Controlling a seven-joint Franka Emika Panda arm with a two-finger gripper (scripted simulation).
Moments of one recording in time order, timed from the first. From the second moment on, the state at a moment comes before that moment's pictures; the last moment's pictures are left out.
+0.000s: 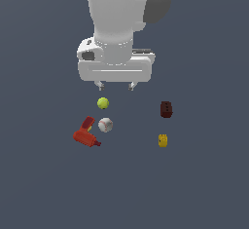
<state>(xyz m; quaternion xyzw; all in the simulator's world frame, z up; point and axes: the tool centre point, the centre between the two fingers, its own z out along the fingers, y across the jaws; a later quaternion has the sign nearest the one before) 0.005 -0.026 0.318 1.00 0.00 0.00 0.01</state>
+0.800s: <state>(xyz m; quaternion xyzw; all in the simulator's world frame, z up) 0.004 -0.020 0.315 1.00 0.01 0.00 0.01</state>
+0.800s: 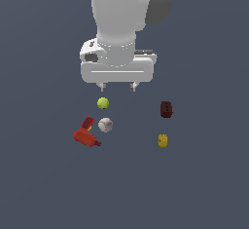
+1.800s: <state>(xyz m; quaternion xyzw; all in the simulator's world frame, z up) 0.039 -0.077 0.237 0.98 0.21 0.00 0.05</state>
